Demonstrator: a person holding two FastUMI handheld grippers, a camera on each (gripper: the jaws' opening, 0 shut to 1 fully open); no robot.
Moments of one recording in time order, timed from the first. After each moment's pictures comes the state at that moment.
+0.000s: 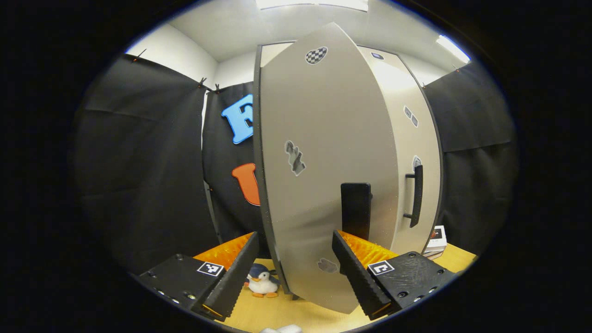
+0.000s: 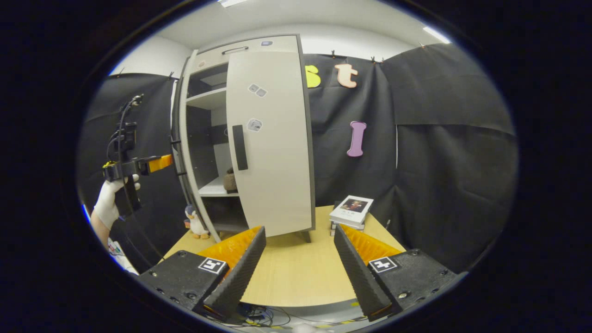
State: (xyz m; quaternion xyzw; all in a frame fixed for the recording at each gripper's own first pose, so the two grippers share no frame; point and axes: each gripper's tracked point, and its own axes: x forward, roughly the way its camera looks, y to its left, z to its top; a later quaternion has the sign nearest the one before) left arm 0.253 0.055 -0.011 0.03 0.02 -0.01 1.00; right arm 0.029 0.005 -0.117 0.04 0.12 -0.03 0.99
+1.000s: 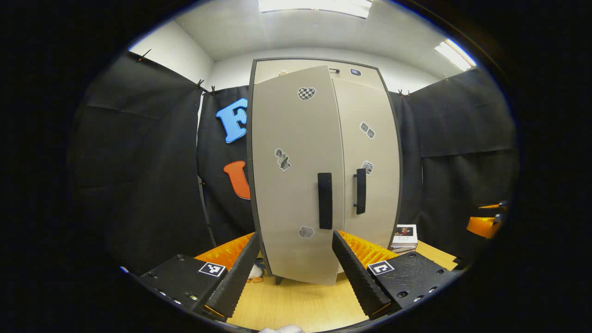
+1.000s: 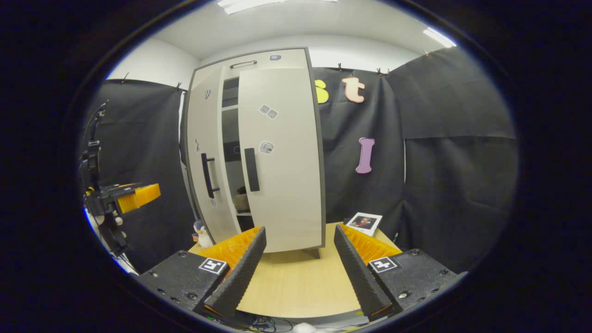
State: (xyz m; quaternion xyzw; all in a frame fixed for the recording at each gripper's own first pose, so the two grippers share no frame) left arm 0.112 0.032 -0.007 0.01 0.02 -0.05 1.00; right arm 0.045 0.033 -0.071 0.03 0.06 0.00 1.00
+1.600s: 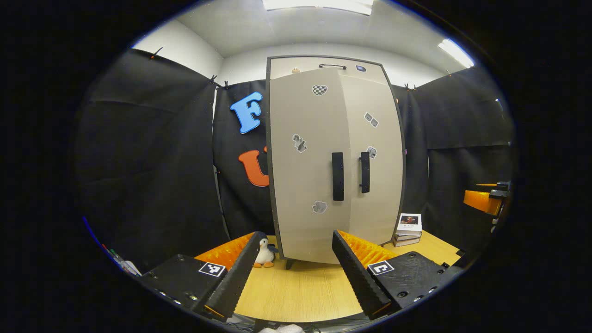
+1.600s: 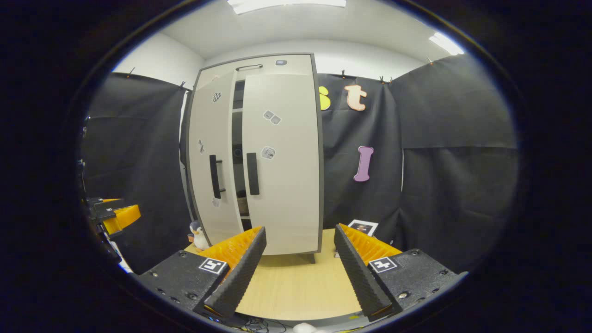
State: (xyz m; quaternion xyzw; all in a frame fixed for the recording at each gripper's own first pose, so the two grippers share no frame) left arm 0.061 0.058 -0.038 0.01 0.05 -0.01 1.00; right arm 0.040 0.030 -0.071 0.01 0.05 -0.02 1.00
